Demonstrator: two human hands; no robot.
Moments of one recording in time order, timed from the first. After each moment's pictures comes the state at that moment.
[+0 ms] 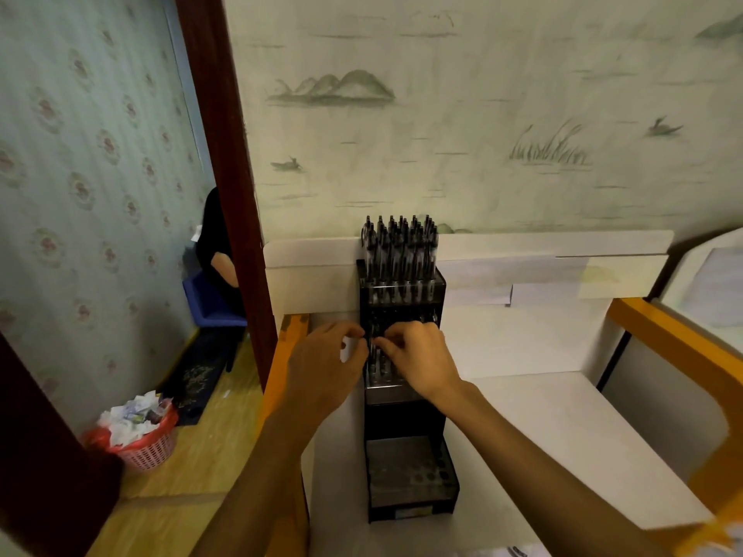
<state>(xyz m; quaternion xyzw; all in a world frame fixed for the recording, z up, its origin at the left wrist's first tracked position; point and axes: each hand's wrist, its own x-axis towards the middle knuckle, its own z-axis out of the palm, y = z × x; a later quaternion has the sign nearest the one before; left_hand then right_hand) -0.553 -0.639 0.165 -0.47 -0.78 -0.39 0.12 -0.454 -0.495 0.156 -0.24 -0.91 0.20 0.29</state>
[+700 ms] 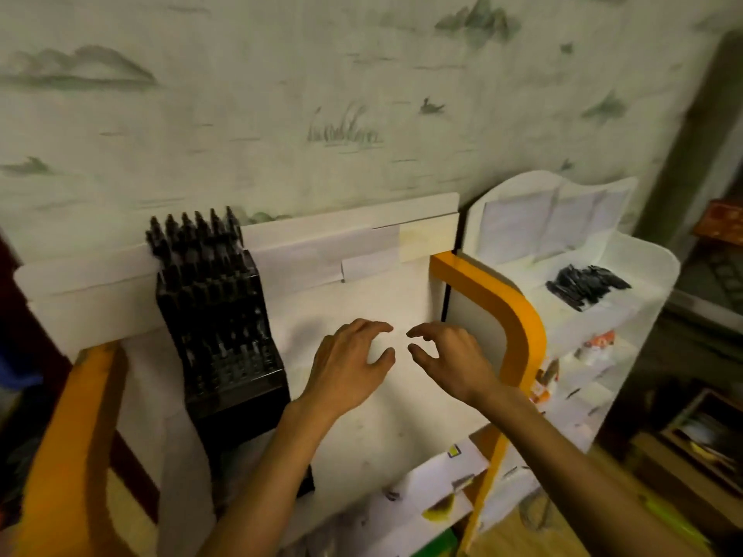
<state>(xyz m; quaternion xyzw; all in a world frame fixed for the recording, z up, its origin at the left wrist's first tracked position) -0.357 -0.493 0.150 -0.67 -0.68 -0.31 -0.04 -0.180 -0.409 0.145 -0.42 -0.87 0.11 0.24</state>
